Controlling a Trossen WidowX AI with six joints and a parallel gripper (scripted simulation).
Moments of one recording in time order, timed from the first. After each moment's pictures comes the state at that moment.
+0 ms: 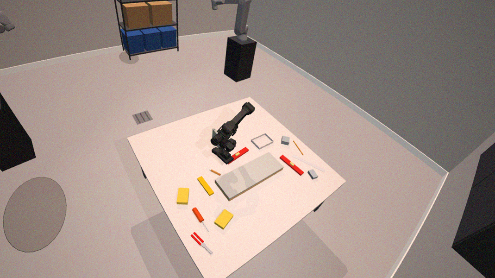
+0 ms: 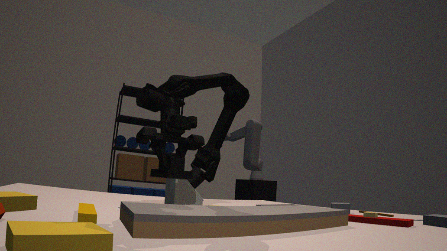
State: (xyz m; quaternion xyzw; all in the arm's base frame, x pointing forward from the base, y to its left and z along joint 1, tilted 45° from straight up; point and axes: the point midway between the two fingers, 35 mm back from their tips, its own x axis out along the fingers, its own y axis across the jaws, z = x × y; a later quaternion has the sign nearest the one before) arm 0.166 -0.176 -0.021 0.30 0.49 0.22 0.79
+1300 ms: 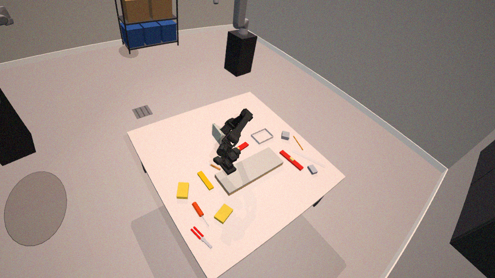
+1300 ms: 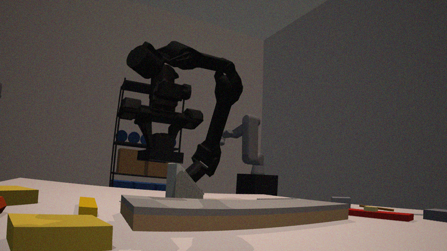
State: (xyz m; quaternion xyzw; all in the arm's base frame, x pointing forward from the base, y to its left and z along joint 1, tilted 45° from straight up) arm 0.288 -0.262 -0.045 0.32 0.51 0.18 0.78
